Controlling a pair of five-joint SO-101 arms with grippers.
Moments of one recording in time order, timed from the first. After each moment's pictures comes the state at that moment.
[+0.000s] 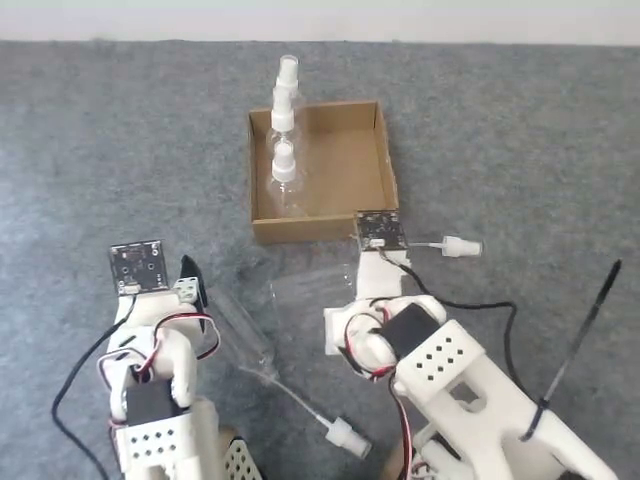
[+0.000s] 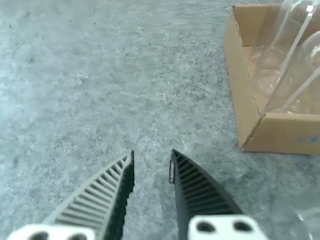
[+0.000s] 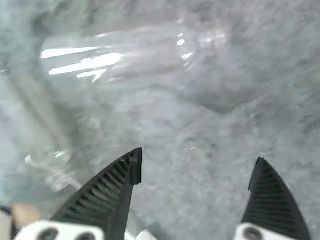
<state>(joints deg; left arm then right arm) -17.8 -98.2 96.3 49.9 1.6 -43.6 -41.9 57.1 63.5 -35.5</state>
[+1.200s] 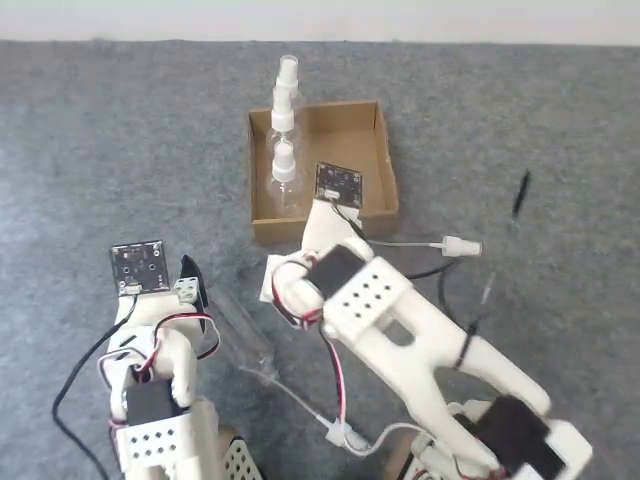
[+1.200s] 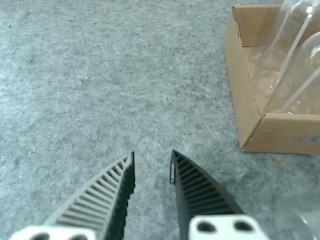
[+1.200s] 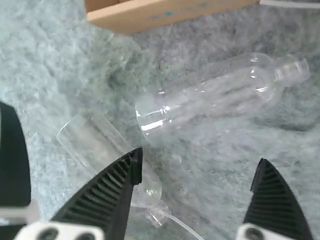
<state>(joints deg) -17.8 -98.2 96.3 49.9 1.6 -49.7 -13.9 25.6 65.8 -54.5</state>
